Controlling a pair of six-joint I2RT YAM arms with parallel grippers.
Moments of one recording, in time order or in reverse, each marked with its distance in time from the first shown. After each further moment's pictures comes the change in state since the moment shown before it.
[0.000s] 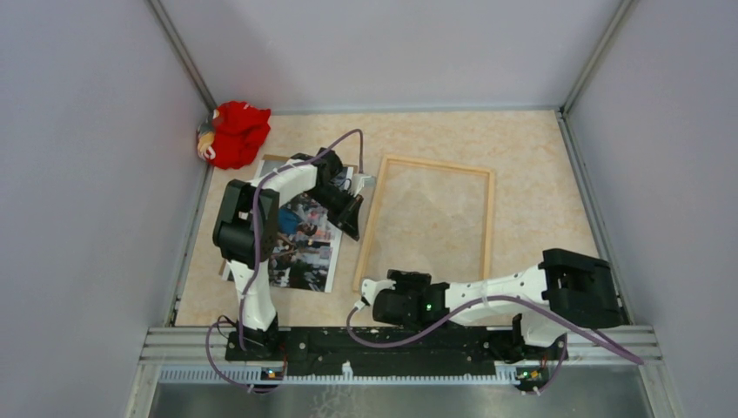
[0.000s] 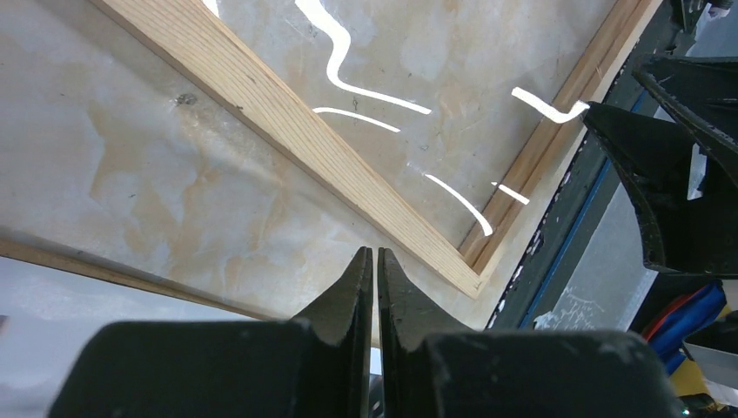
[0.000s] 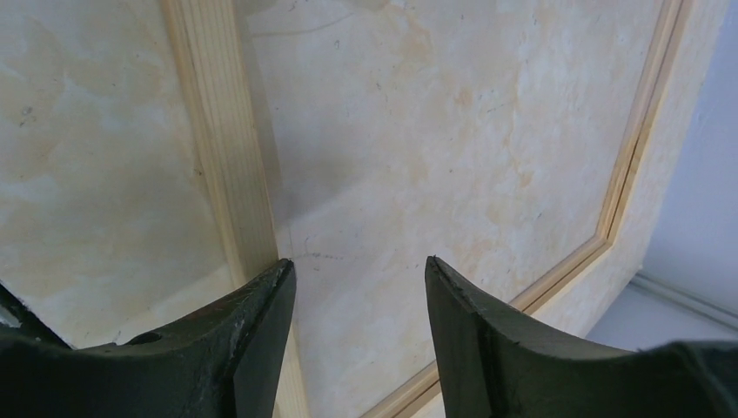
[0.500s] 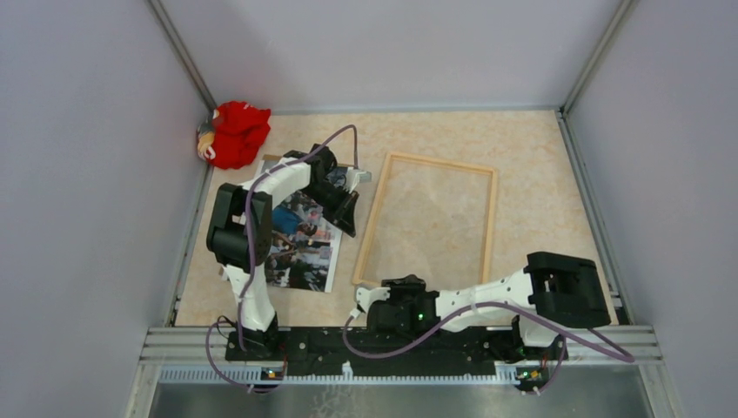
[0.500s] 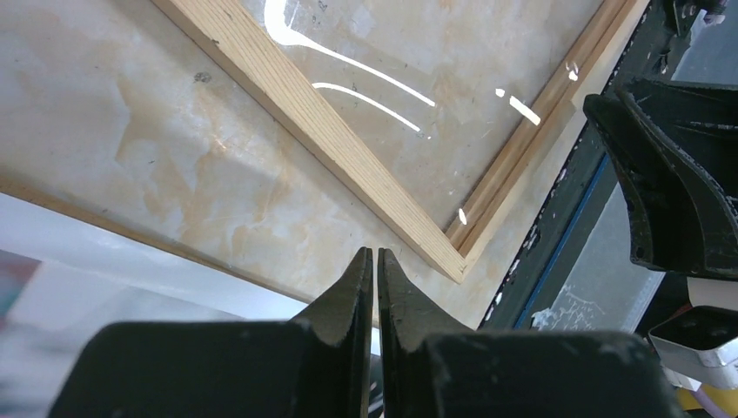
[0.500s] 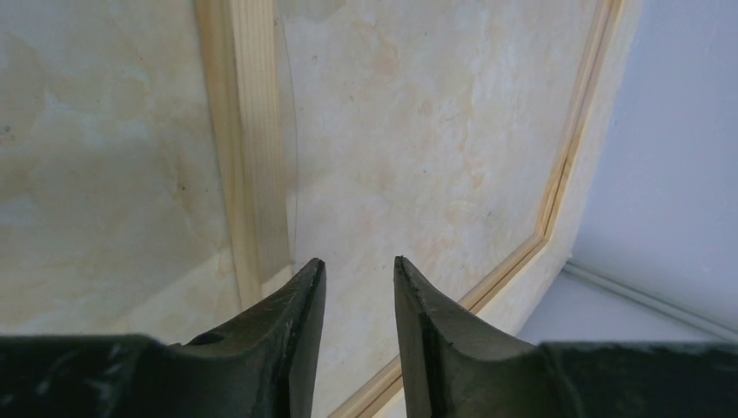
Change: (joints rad) left arm 0.023 -0.045 0.000 -0.027 -0.007 0.008; right arm 0.053 0.087 0.027 0.010 0.131 -0.036
